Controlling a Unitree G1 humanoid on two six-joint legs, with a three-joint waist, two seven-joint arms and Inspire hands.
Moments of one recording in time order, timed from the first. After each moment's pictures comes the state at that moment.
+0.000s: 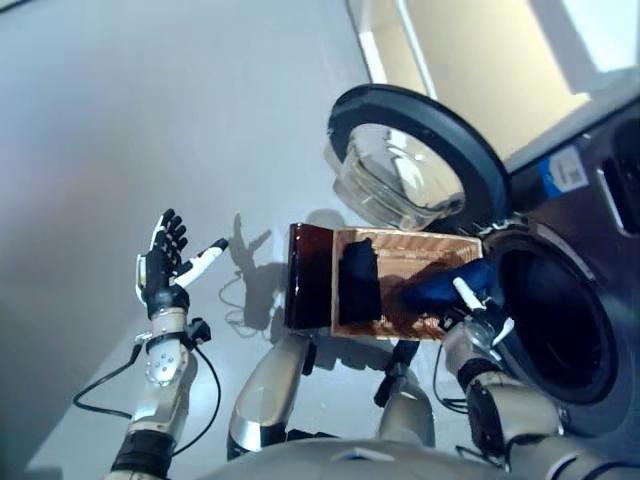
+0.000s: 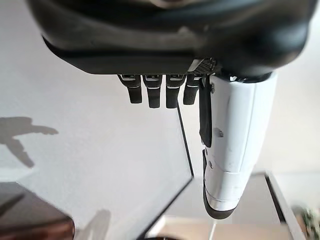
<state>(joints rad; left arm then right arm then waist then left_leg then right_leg) 0.12 0.28 -0.06 0.28 -0.34 -0.40 0.32 -0.38 -0.18 -0.14 1.11 0.74 -0.33 -0.45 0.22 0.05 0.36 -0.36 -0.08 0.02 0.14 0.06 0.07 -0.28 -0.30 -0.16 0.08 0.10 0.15</state>
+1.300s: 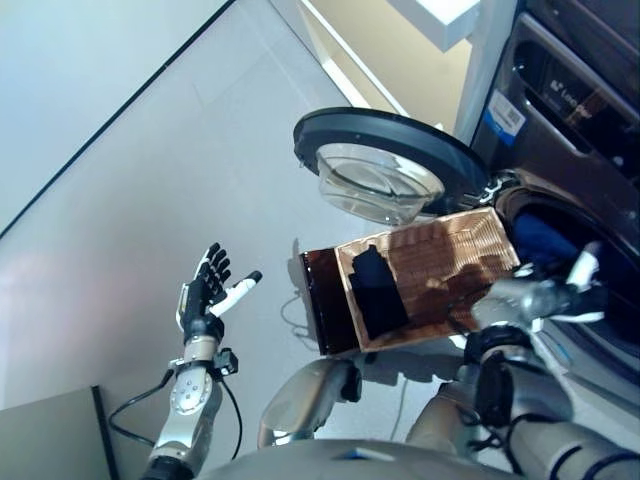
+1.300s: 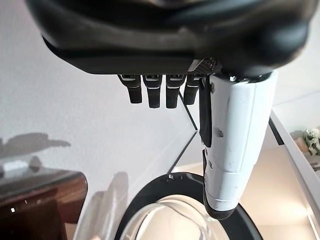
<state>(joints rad) 0.20 0.24 -0.22 0.30 -0.40 -0.43 0.24 -0.65 -0.47 -0.45 0.99 0.93 -0.61 -0.70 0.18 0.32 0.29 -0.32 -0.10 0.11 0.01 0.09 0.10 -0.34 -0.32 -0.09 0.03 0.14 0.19</state>
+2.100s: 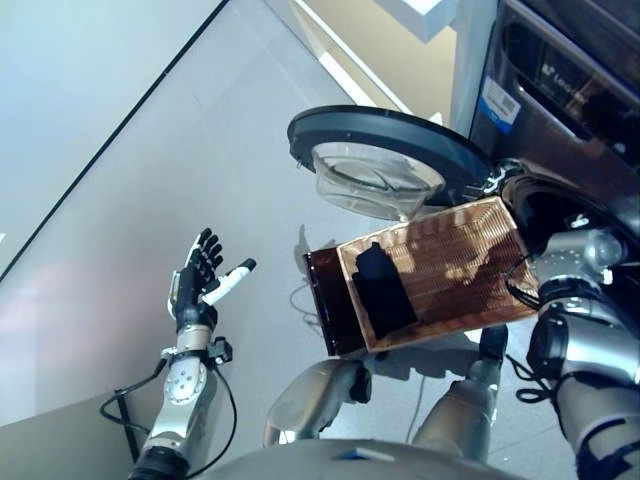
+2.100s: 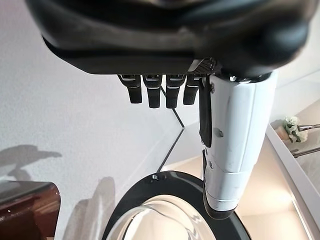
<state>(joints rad) 0.17 0.24 -0.20 0.27 -0.40 -0.44 0.26 -0.77 -0.56 -0.35 1.15 0.90 -0.48 -0.59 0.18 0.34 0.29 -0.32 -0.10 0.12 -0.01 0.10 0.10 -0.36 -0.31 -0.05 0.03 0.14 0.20</state>
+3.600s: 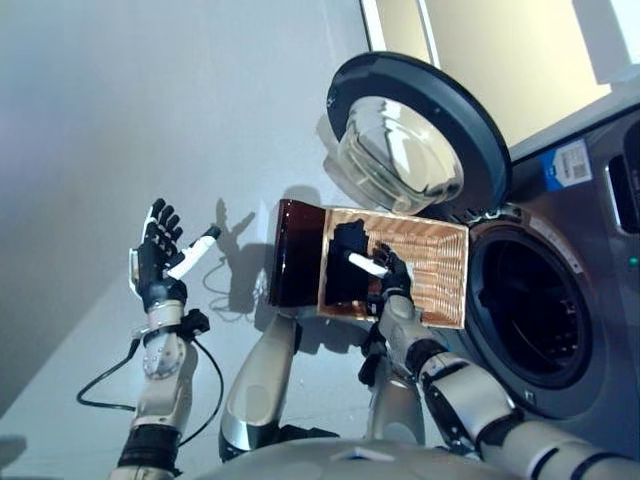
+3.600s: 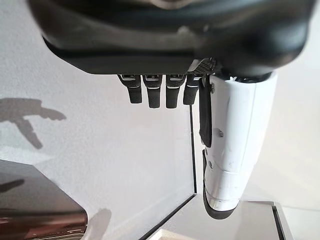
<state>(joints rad) 0.08 0.23 0.01 0.20 -0.34 -0.39 0.29 -0.56 -0.07 0.28 1.22 0.56 -0.26 -0.35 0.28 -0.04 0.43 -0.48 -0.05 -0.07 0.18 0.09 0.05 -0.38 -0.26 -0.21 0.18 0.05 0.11</state>
